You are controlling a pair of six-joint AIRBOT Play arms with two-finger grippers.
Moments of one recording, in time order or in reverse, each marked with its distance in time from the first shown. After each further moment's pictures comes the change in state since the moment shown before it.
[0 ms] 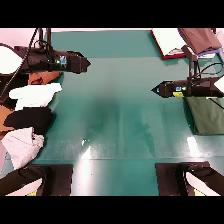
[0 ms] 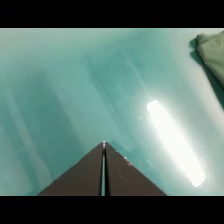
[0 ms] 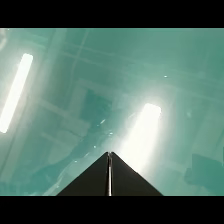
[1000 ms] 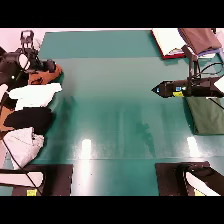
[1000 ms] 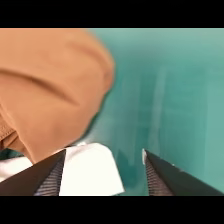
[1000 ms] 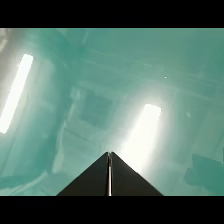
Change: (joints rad) left arm 0.439 -0.416 0.000 0.459 0.178 -0.189; right arm 0.000 0.000 0.000 0.000 -0.001 0.000
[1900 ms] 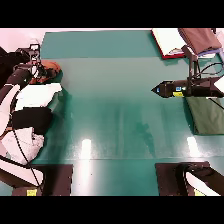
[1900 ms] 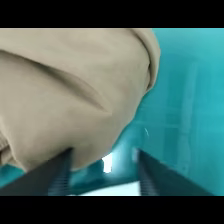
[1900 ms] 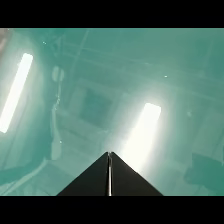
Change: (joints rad) left arm 0.043 -0.172 0.000 0.134 0.202 -0.010; right arm 0.000 0.000 0.000 0.000 0.005 0.000
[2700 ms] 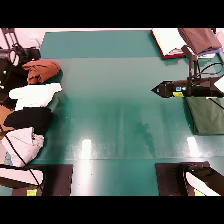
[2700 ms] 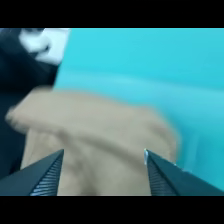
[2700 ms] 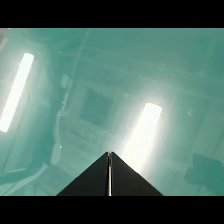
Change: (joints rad) left arm 0.098 0.117 0.116 -0.017 -0.055 -0.041; right arm 0.000 0.000 0.000 0.002 0.000 0.000
